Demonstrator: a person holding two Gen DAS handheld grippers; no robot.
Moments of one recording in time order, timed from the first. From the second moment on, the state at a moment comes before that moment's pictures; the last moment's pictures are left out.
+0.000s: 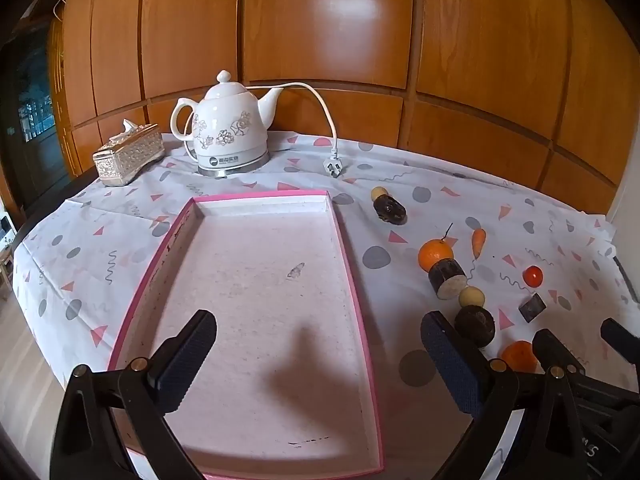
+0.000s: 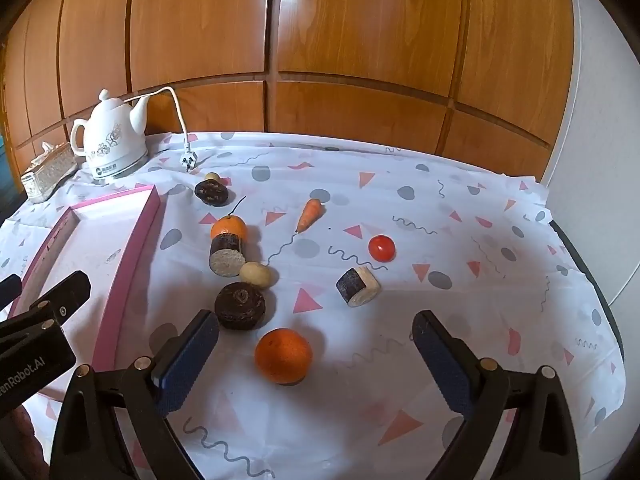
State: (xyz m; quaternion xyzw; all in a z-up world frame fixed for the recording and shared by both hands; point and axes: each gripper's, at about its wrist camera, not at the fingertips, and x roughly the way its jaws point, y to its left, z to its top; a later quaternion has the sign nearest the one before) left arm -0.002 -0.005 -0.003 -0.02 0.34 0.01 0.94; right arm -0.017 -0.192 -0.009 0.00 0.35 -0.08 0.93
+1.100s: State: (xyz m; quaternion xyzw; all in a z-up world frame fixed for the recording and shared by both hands) left arm -0.006 -0.029 0.000 0.01 0.33 -0.03 0.94; right arm -0.019 -0.205 -0.015 0.02 0.36 -0.07 0.93
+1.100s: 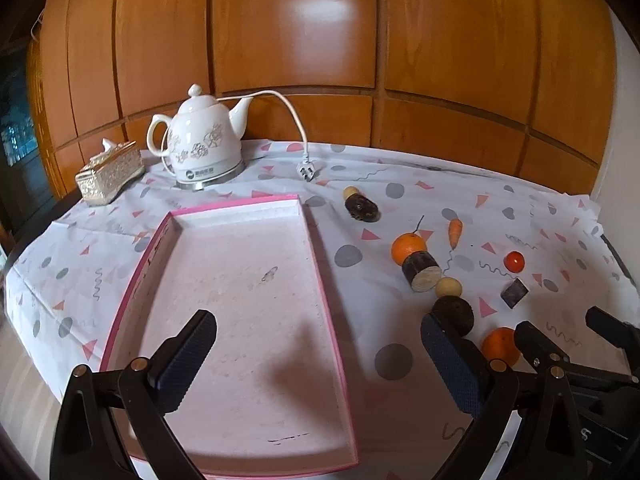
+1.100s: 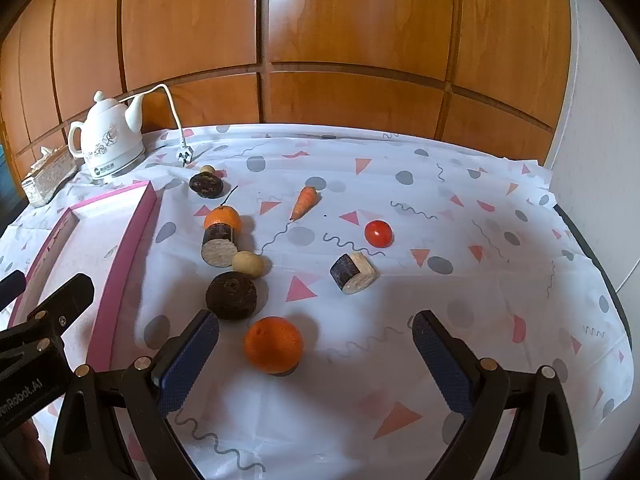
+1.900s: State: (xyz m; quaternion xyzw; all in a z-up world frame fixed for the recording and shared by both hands) left arm 0.005 -0.085 -0.007 0.03 0.37 -0.18 0.91; right arm -0.023 -0.284 -0.030 0.08 0.39 -0.10 0.91
